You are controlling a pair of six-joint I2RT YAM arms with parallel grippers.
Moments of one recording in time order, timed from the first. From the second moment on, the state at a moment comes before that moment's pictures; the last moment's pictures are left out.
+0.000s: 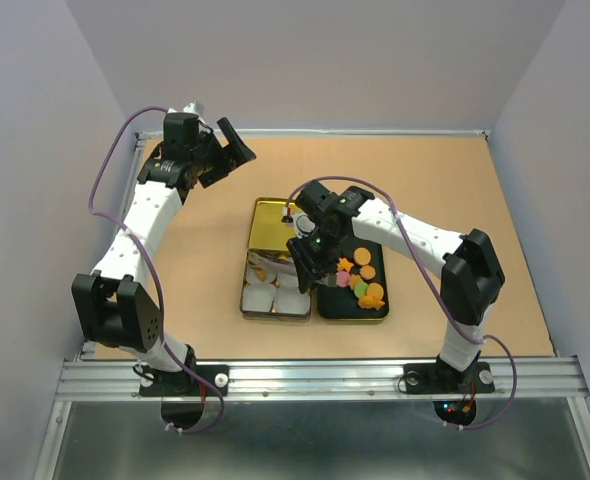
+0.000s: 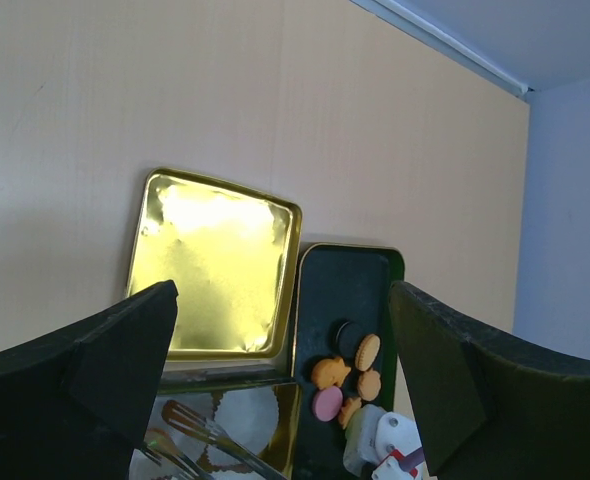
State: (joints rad) left arm -0.18 1.52 1.47 -0.51 0.21 -0.66; right arm 0.81 1.83 1.57 -1.04 -0.51 0.29
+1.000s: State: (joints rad) left arm -0.18 1.41 1.38 -0.51 0.14 -0.66; right arm 0.83 1.71 1.80 -1.14 -0.17 0.41
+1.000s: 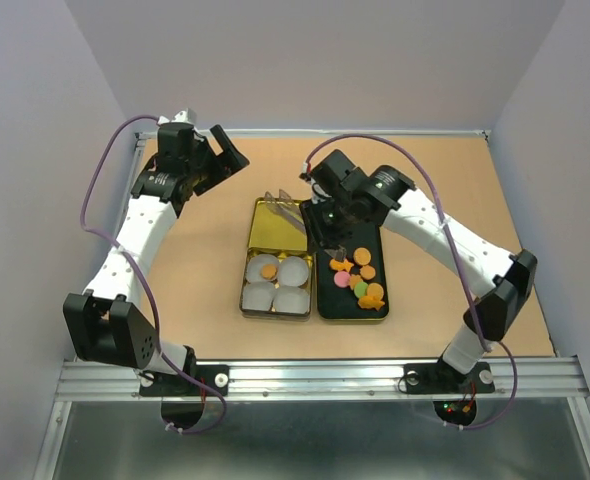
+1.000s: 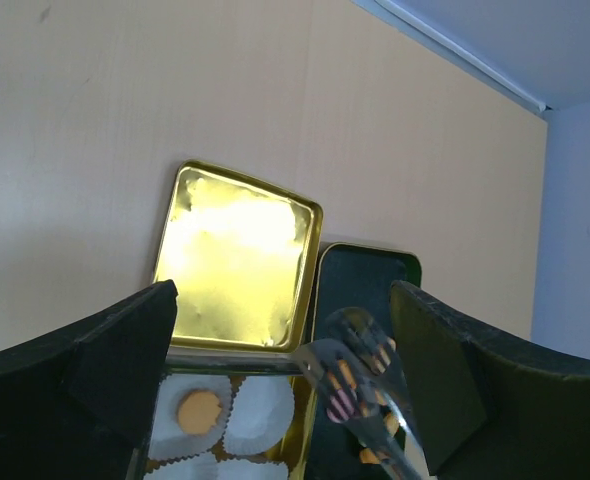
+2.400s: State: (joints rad) left arm -0.21 1.36 1.21 -0.47 0.22 -0.64; right arm 0.65 1.39 1.23 -1.27 -0.06 0.69
